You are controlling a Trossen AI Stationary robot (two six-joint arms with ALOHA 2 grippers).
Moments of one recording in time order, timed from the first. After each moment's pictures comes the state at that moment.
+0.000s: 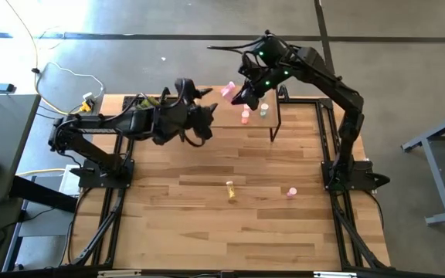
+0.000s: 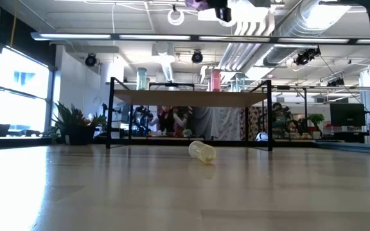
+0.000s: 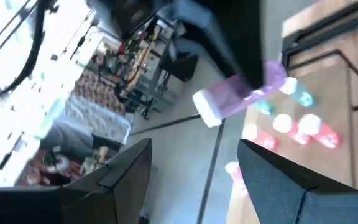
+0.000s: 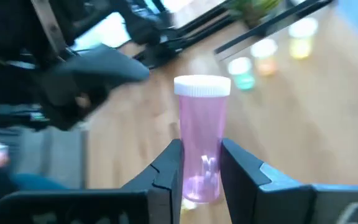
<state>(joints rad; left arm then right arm) 0.11 1.42 1.48 -0.34 -0.82 0.77 -0.46 1.88 2.36 -1.27 -0.51 0.15</state>
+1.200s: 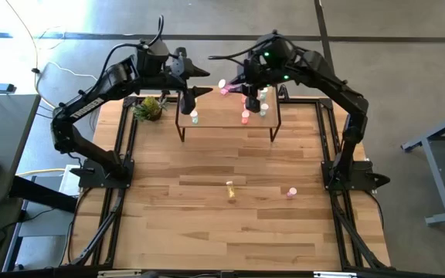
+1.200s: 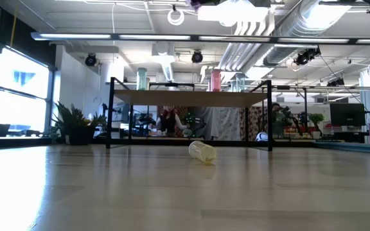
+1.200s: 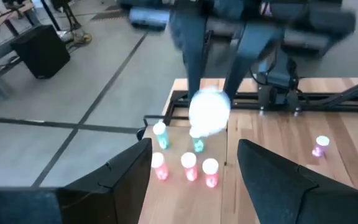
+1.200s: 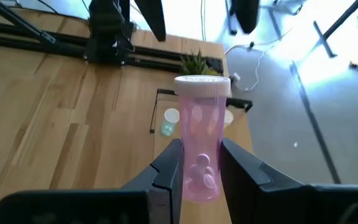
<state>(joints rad) 0.58 1.44 1.77 -0.72 0.15 0.25 -0.41 1.84 2.34 -1.11 -0.22 -0.43</state>
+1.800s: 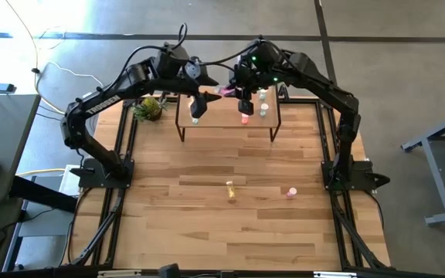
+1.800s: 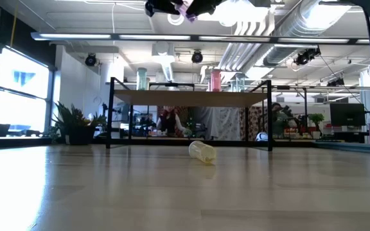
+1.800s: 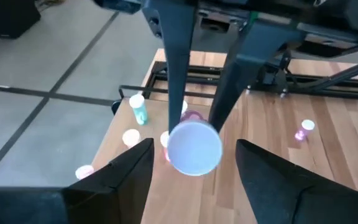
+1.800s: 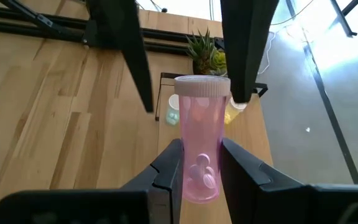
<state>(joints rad) 0.58 1.54 1.78 -0.75 0.20 0.19 -0.41 1.91 2.34 -1.13 -0.22 -0.42</state>
